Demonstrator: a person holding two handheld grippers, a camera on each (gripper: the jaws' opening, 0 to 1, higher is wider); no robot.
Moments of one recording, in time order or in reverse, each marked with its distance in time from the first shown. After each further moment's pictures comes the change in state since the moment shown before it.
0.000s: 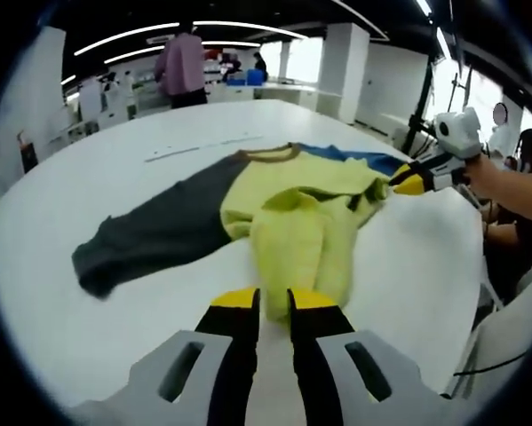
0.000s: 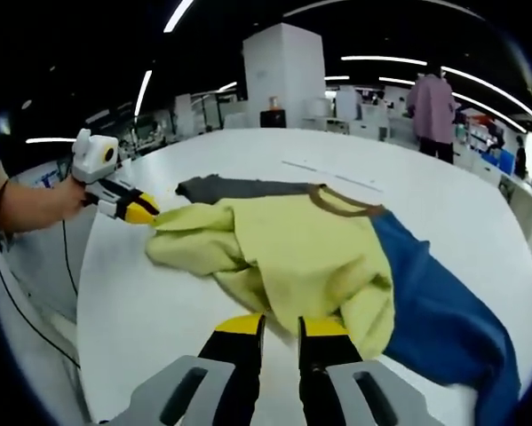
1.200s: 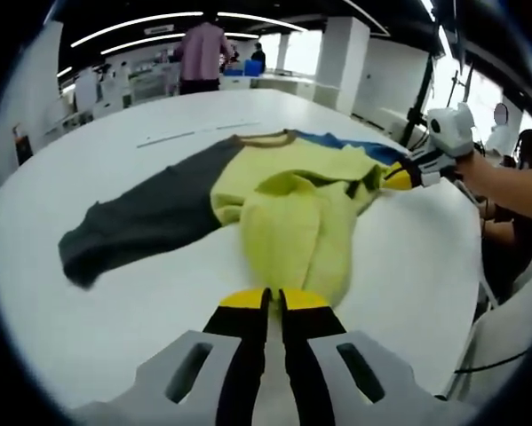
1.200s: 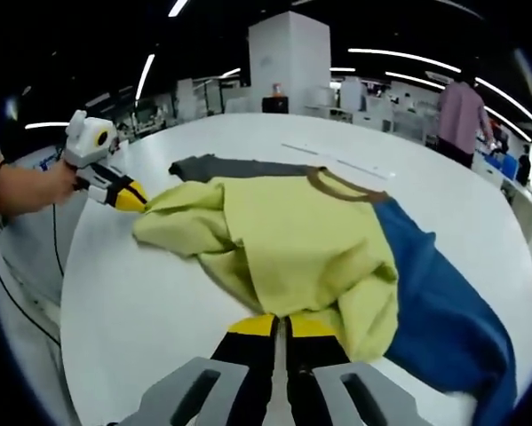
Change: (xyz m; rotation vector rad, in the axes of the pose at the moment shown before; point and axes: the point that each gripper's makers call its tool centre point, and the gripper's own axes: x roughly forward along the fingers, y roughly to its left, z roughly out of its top) left arm 0.013 0.002 -0.014 -0.015 0.042 -0.029; right arm 0.018 -0.010 -0.016 -0.051 0.067 -0.020
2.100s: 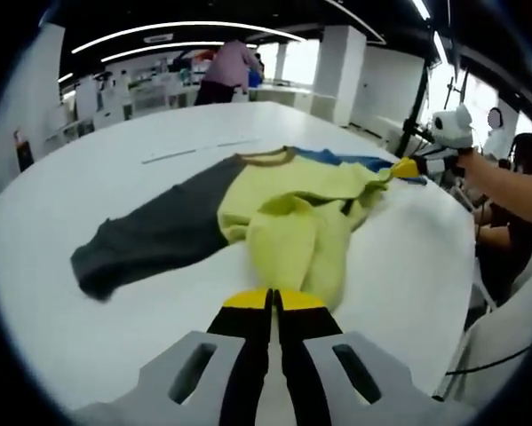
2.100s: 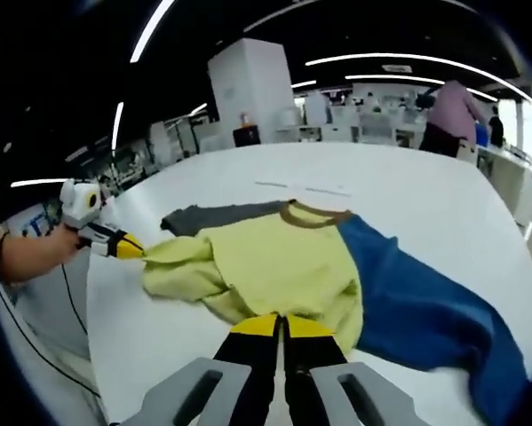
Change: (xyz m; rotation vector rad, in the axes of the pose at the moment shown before) left arm -0.021 0.001 0.022 0.011 -0.056 -0.007; right arm -0.055 -0.021 0.031 0.242 -0.143 -0.029
